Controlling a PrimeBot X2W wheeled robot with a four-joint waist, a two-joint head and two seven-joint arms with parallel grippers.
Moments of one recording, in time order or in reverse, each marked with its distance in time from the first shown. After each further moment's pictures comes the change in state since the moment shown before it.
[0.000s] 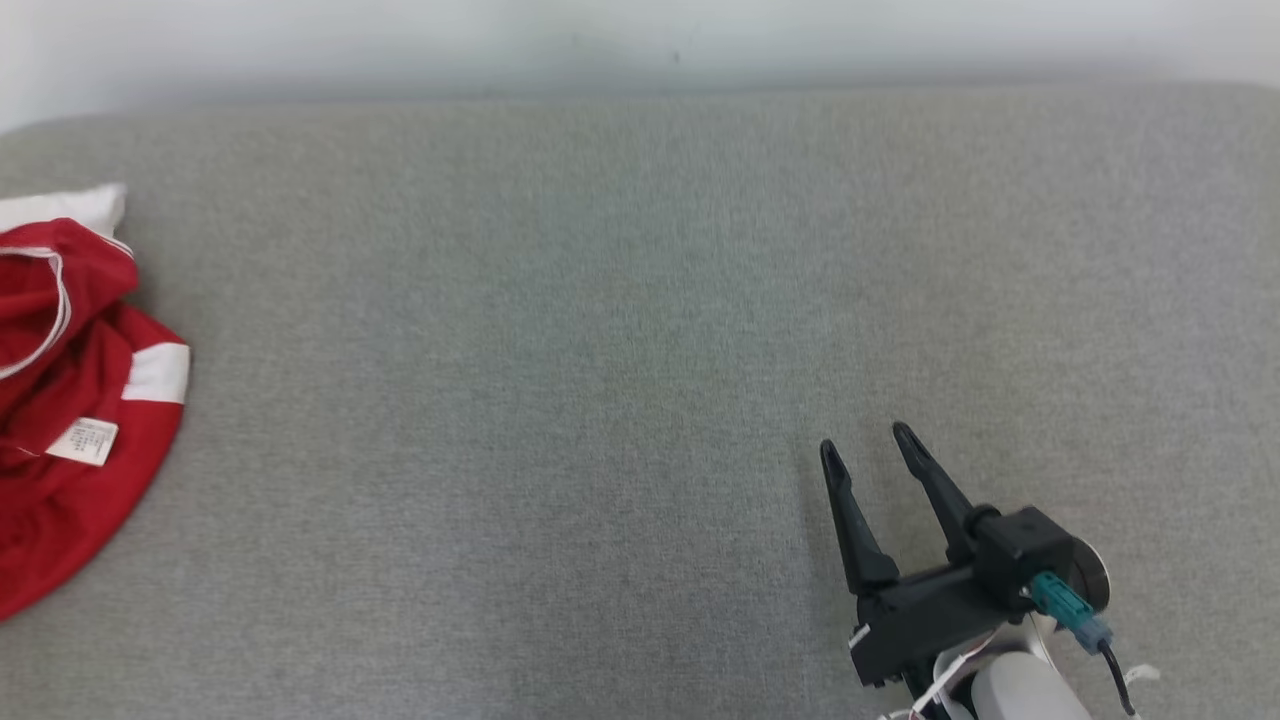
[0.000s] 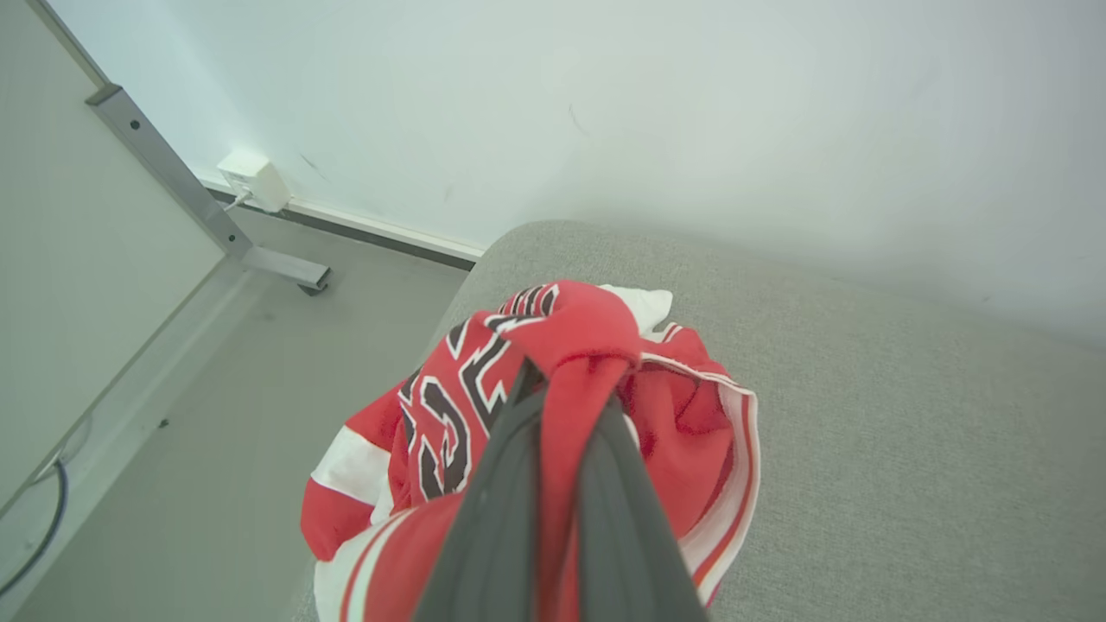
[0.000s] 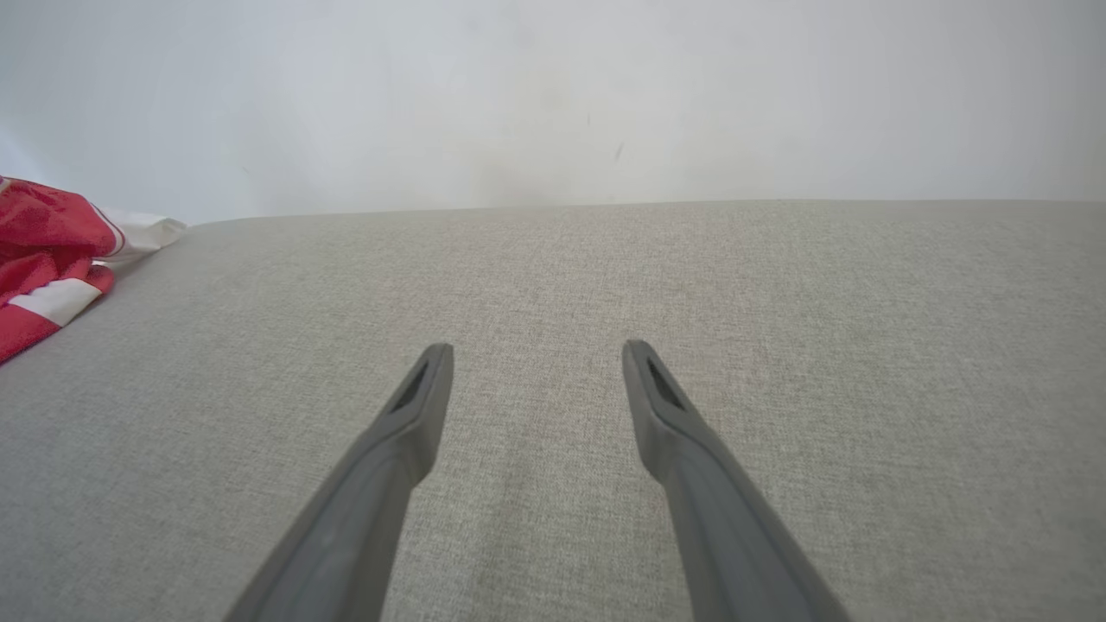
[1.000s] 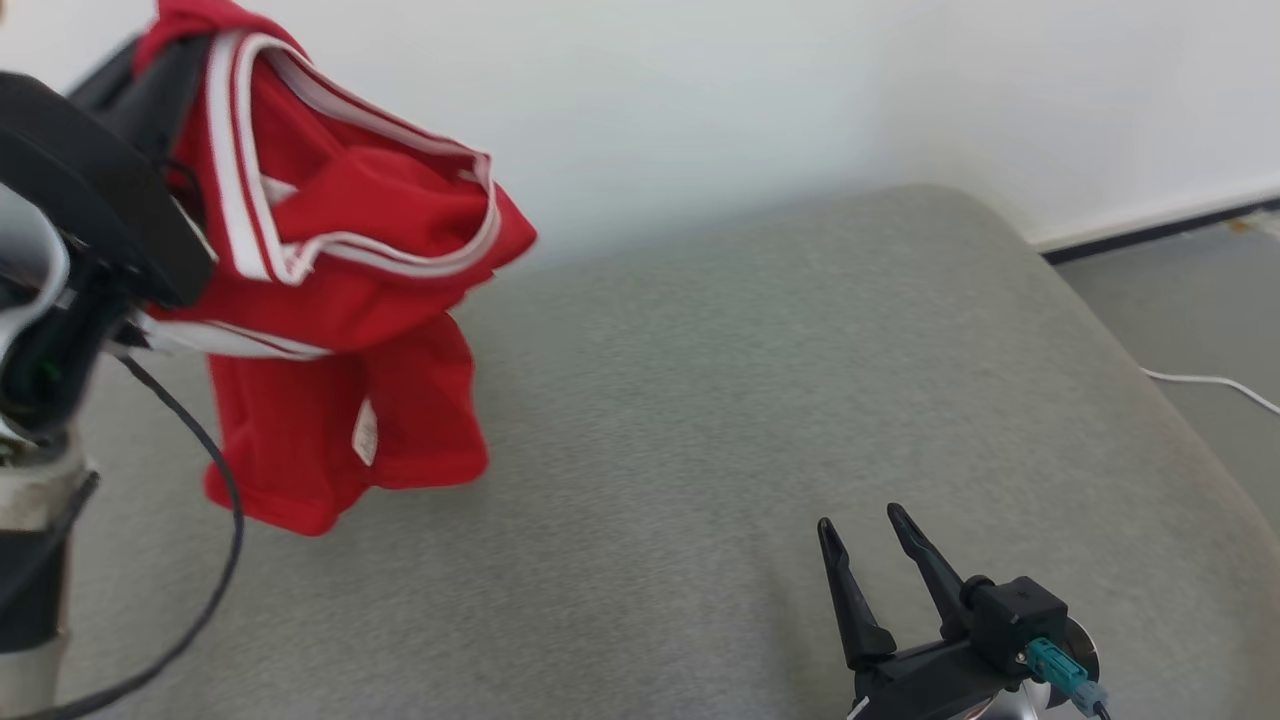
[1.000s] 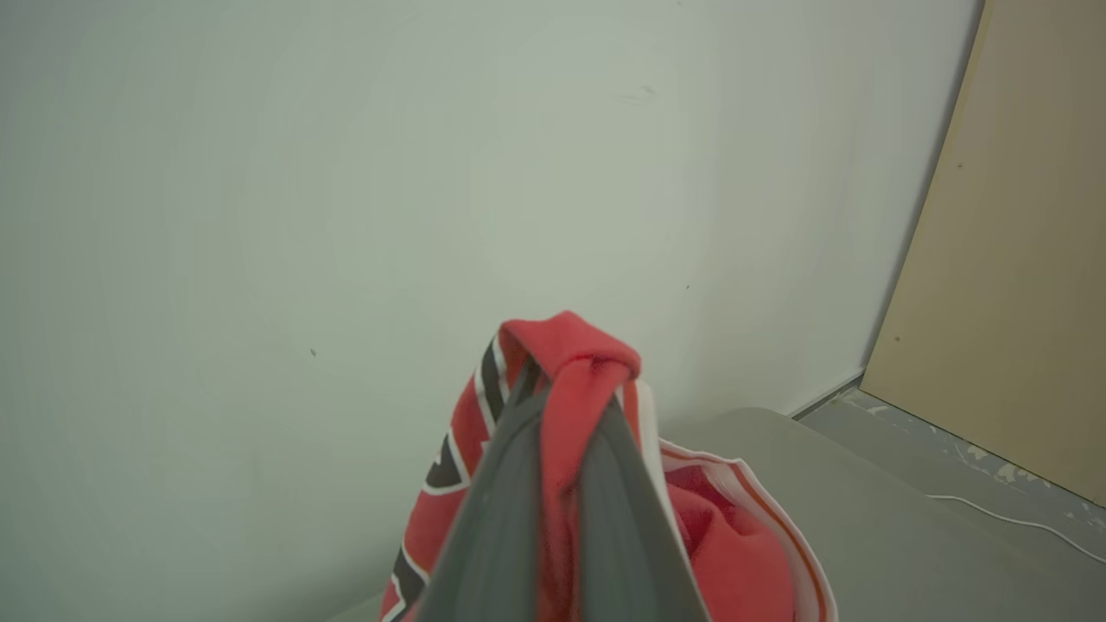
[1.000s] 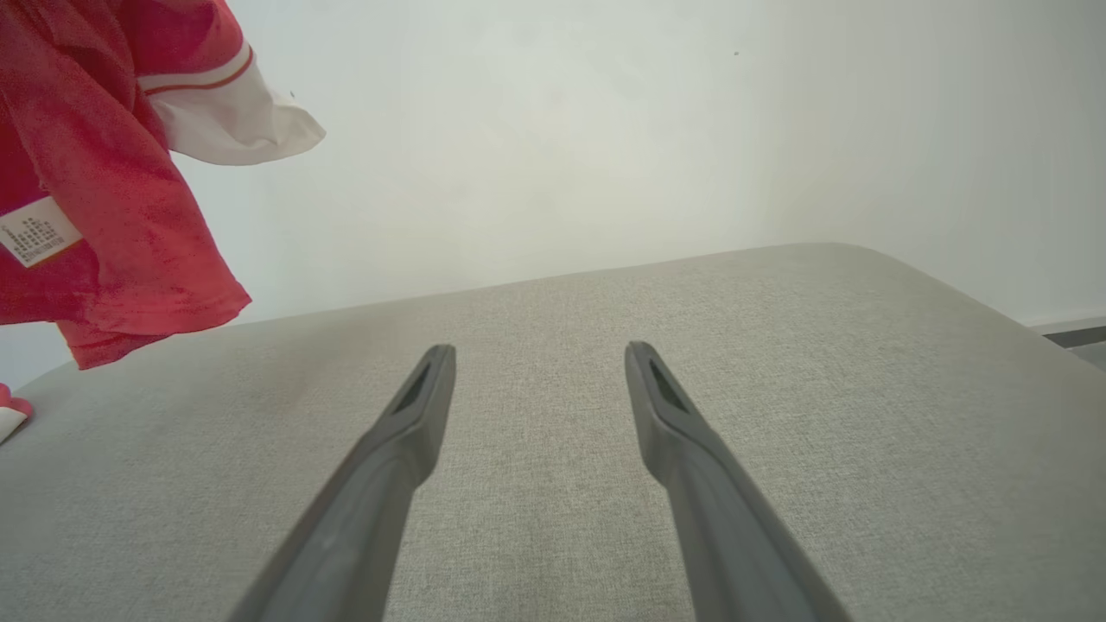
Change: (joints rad) left arm -0.157 -0.256 -0.317 -0.380 -0.057 -0.012 -0.027; right arm 0.118 0.000 0.015 0.002 0.057 0.000 0.002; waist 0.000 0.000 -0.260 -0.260
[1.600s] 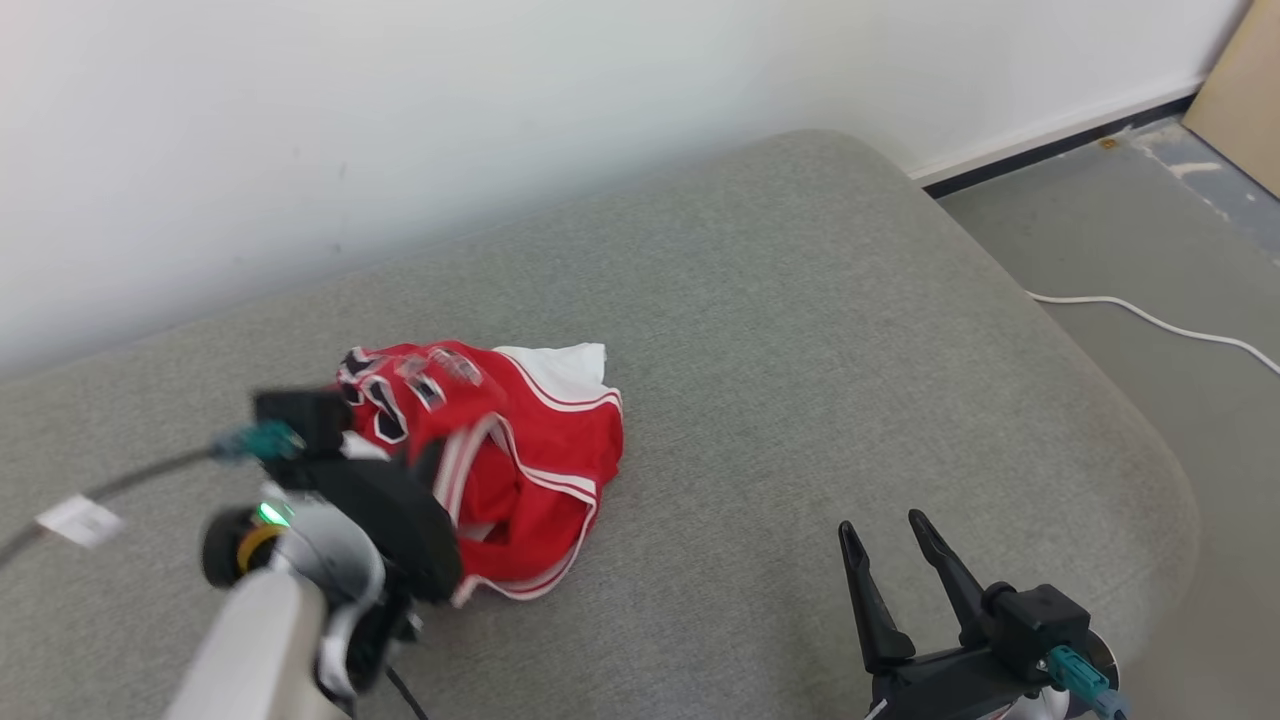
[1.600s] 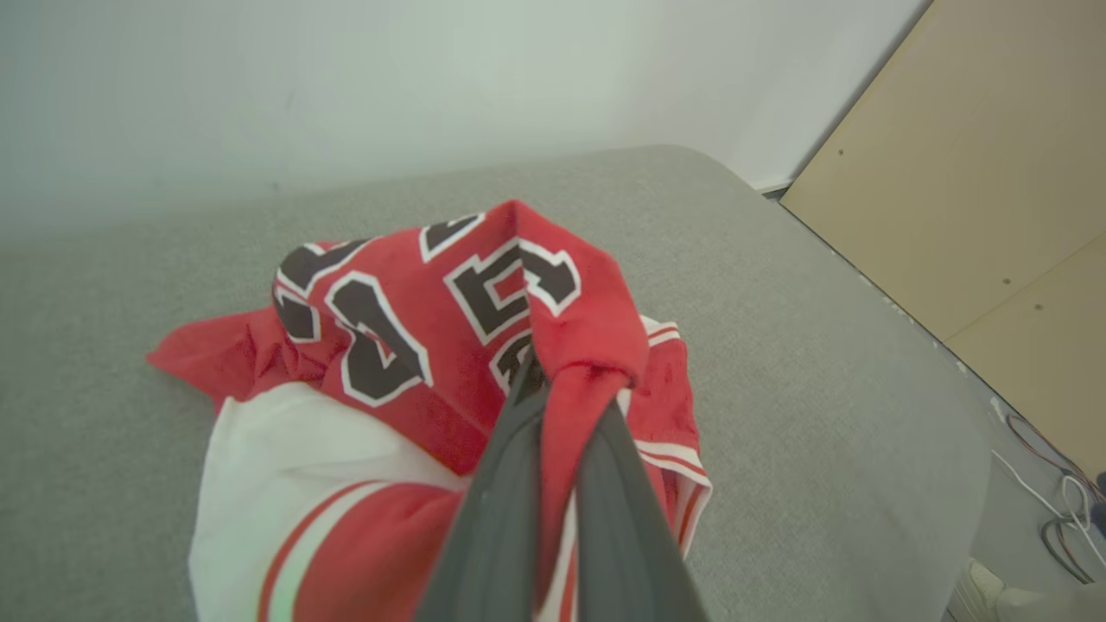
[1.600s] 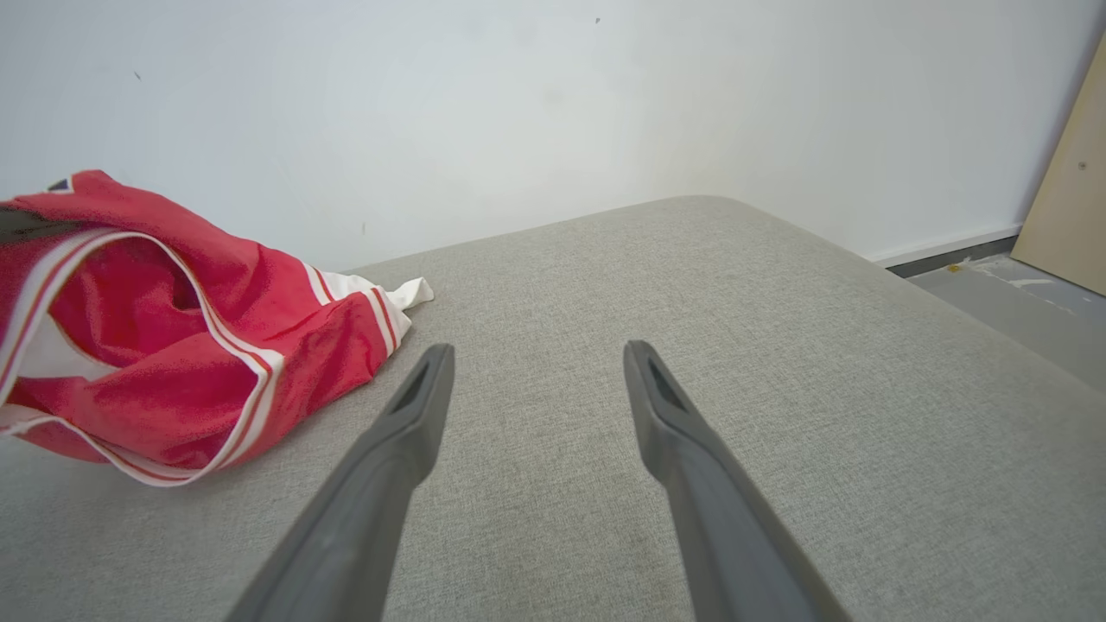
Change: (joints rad) left arm 0.363 -0.214 -0.142 0.305 0.073 0.050 -0.283; right arm 0.022 0.000 -0.035 -0.012 0.006 0.000 0.000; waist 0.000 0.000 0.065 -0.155
